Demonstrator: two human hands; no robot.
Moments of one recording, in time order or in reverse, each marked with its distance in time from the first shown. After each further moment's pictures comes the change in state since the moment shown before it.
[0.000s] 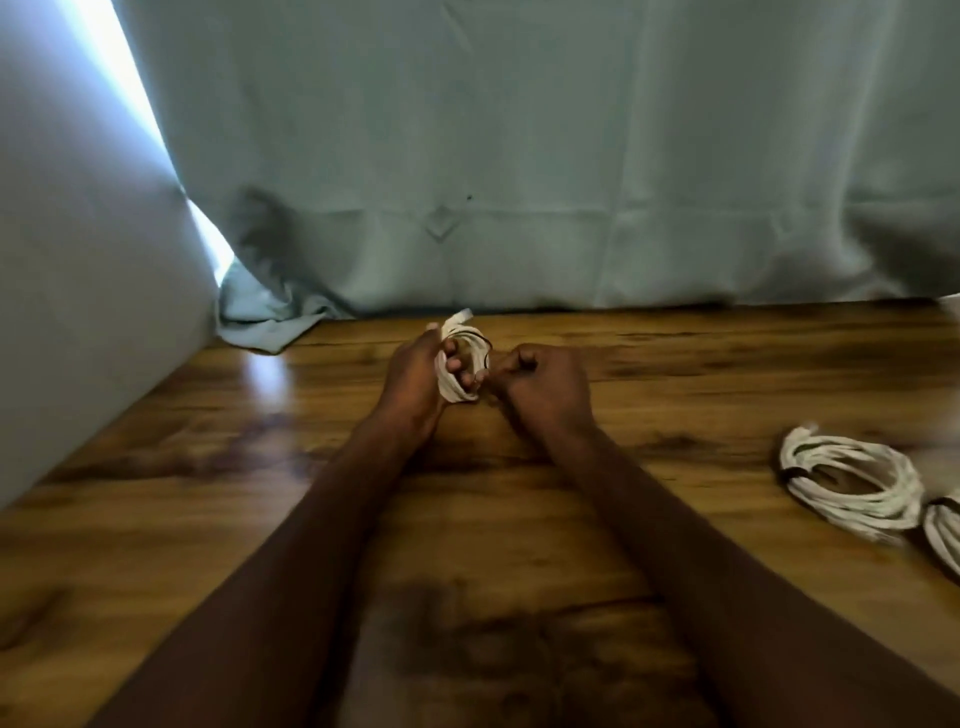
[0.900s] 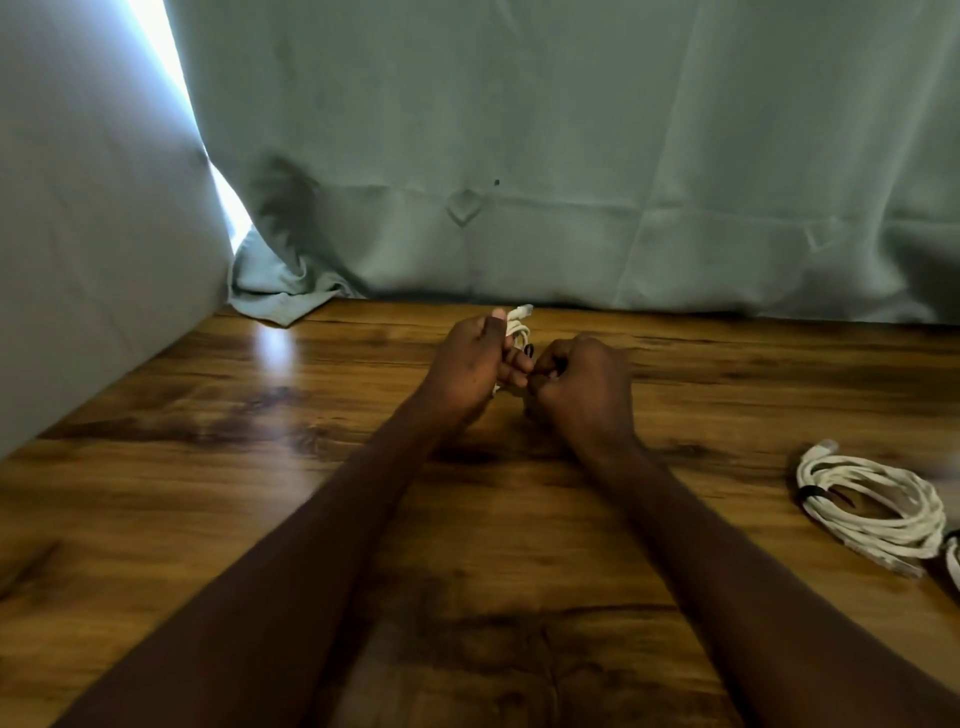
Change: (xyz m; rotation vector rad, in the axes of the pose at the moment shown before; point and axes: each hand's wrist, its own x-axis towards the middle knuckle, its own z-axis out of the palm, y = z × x) left_hand -0.016 -0.008 0.028 0.519 -0.090 0.212; right_hand -0.002 -0.001 -0.025 -0.526 0.115 -0.296
